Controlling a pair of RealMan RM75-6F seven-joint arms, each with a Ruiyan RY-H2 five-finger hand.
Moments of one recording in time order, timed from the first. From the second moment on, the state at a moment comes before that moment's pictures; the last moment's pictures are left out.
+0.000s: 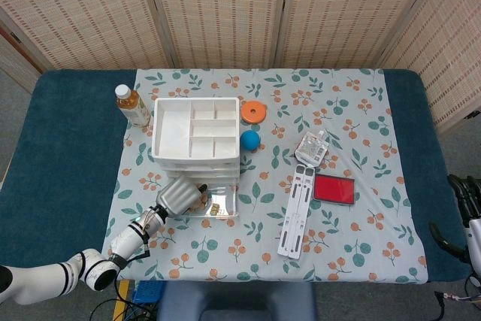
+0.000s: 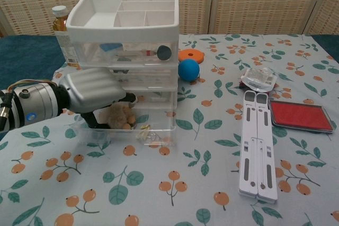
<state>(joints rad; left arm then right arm) -0.81 -1.59 -0.07 -1.34 1.38 0.84 0.75 -0.04 -1.04 0.06 -1.61 -1.60 1.68 0.16</state>
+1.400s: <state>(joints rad) -0.84 -1.64 -0.02 -1.20 1.50 0.90 0.44 -0.03 -1.04 0.06 -1.60 -1.59 1.66 0.16</state>
